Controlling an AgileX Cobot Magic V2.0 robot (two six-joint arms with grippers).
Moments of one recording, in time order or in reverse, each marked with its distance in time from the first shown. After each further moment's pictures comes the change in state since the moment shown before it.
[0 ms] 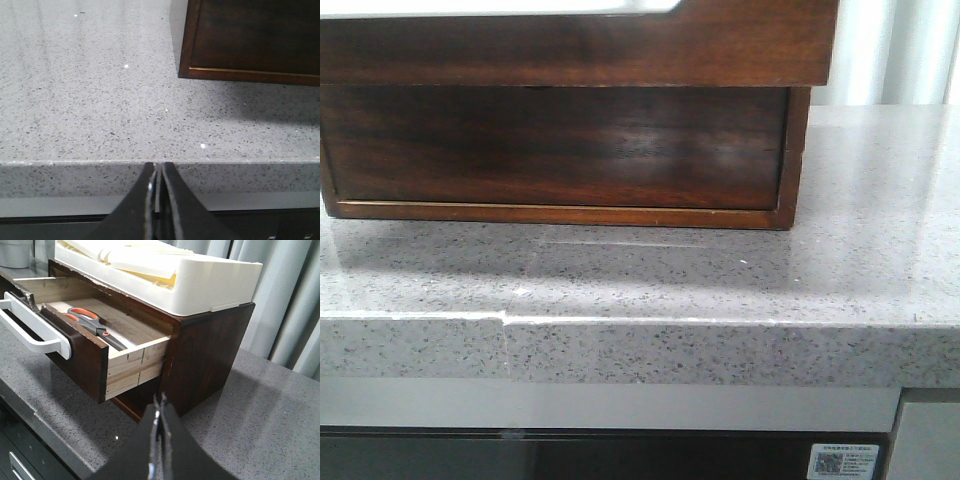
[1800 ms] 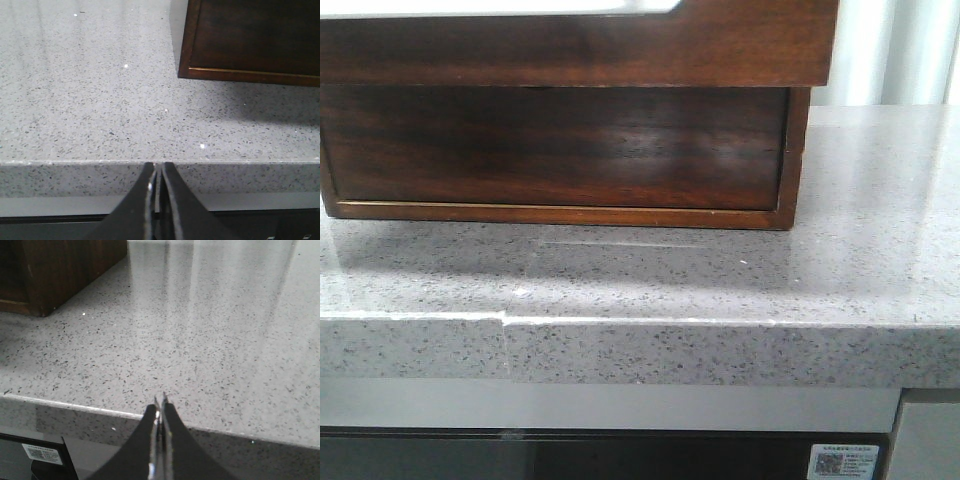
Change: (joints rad) left arm 0.000 0.000 0.000 -0.002 0.000 -0.003; right arm -0.626 -0.180 0.663 0.206 -0.340 0.030
